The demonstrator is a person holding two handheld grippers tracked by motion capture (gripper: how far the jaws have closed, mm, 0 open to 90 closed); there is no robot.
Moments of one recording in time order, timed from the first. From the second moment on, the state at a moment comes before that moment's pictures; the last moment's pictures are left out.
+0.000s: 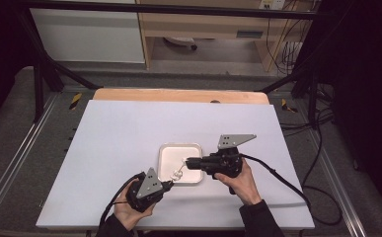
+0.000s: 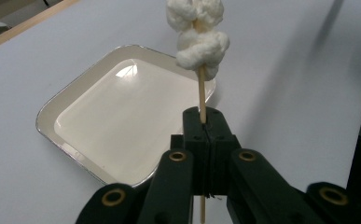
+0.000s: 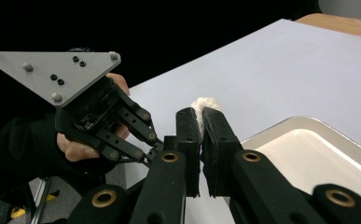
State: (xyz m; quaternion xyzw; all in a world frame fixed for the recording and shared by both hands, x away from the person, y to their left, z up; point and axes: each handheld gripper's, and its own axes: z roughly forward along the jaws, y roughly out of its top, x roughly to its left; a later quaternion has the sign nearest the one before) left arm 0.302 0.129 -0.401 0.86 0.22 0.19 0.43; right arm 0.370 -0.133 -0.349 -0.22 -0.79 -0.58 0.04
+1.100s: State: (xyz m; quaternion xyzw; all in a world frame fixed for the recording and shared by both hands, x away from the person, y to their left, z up) left arm 0.302 0.129 -0.399 0.86 0.22 0.19 0.43; right arm 0.367 -0.130 -0.354 -0.21 -0.79 -0.57 0.06
